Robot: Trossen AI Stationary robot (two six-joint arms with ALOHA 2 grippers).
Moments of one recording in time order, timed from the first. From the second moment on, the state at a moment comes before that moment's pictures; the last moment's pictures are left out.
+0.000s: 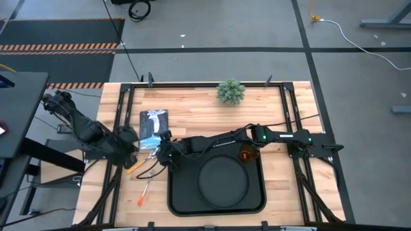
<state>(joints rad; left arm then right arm) -0.68 0.87 0.93 -1.30 -0.34 -1.17 0.12 2.65 2.36 -0.39 0.29 -0.47</state>
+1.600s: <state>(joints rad) -0.65 1.12 0.67 -1.08 -0.16 -1.10 0.17 2.57 2.36 -0.51 0.24 -0.55</state>
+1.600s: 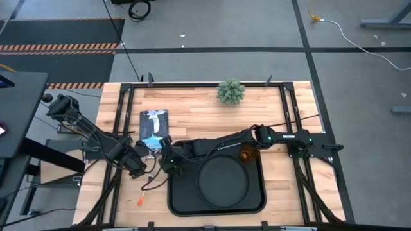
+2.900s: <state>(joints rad) -0.62 1.24 0.53 -0.73 -0.11 -1.24 0.20 2.49 2.36 -0.54 0.18 -0.54</state>
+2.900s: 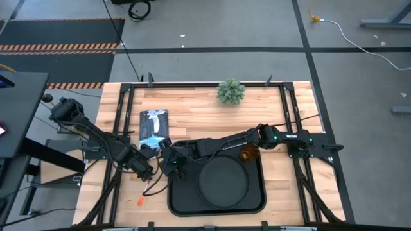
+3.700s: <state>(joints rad) -0.63 1.18 0.56 -0.58 -0.10 -1.08 0.21 2.47 2.36 -0.59 0.15 -0.54</state>
